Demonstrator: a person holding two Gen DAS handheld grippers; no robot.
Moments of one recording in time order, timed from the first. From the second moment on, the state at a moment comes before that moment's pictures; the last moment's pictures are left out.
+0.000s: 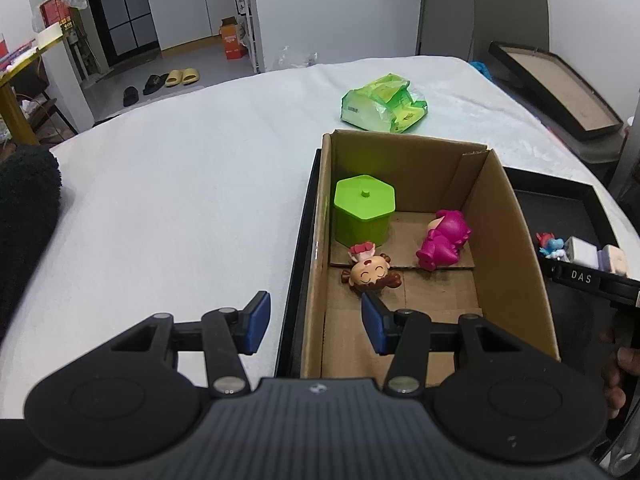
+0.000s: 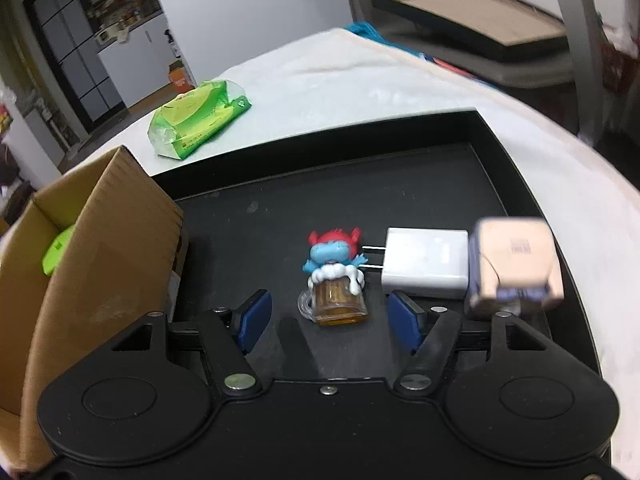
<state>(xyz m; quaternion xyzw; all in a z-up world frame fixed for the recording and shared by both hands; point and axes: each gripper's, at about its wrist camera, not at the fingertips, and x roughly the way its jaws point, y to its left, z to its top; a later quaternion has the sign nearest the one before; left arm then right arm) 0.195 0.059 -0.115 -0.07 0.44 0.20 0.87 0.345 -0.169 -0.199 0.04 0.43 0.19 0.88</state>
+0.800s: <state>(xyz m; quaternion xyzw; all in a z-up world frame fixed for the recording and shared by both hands) 0.186 0.068 -0.109 -0.12 0.43 0.20 0.87 0.321 -0.175 -0.172 0.01 0.42 0.20 0.89</state>
